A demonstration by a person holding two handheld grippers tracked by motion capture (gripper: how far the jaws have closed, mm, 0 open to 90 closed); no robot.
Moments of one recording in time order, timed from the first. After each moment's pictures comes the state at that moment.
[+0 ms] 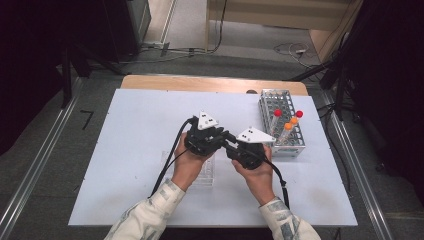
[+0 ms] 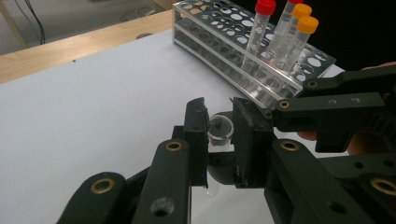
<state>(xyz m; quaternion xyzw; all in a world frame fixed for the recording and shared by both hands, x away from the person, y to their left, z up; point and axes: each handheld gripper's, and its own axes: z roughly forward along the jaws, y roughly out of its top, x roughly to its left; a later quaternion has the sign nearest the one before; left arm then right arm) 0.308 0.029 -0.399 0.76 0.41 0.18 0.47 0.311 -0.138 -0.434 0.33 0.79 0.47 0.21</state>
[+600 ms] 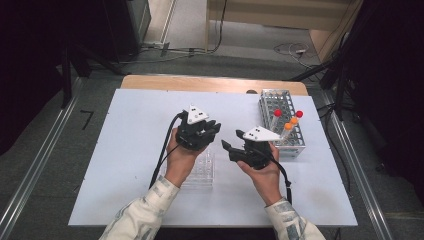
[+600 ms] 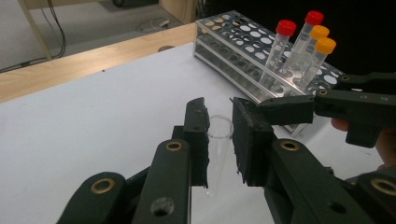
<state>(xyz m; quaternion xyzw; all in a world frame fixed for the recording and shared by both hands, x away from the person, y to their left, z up) 0.310 0.051 -0.386 0.74 0.43 0.20 0.48 0.312 -0.154 -0.430 0.35 0.79 0.46 0.21</state>
